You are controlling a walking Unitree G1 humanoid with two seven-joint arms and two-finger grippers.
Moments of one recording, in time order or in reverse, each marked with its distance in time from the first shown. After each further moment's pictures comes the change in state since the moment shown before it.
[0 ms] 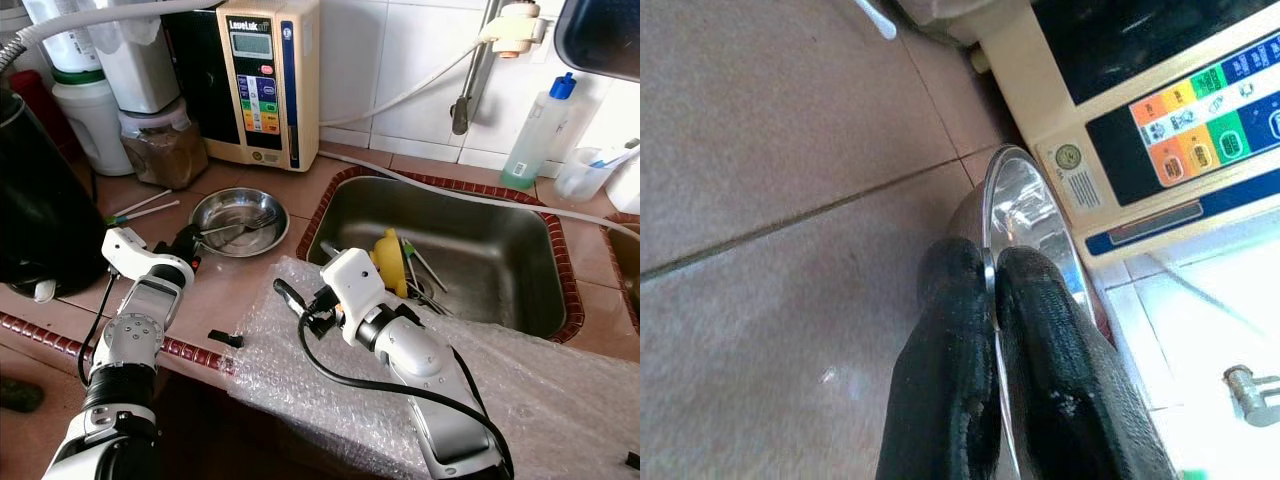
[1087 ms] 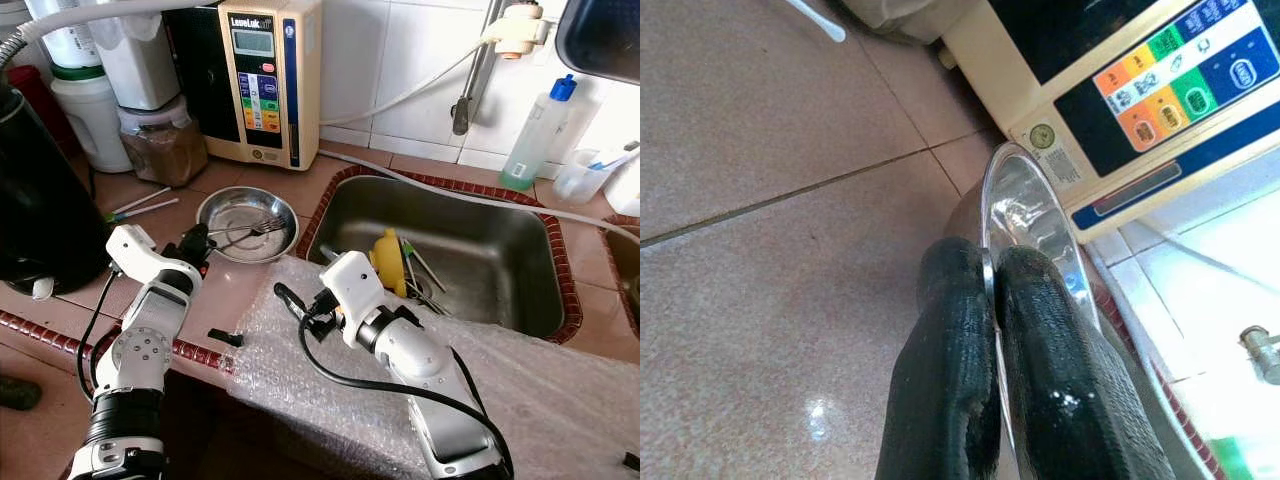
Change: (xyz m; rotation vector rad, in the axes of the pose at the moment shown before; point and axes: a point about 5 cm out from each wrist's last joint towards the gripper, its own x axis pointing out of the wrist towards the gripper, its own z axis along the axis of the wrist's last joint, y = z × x) left arm -0.012 -0.014 -0.011 0.139 -0.013 -0.025; right arm 0.001 0.001 -0.003 0.000 0.006 0.014
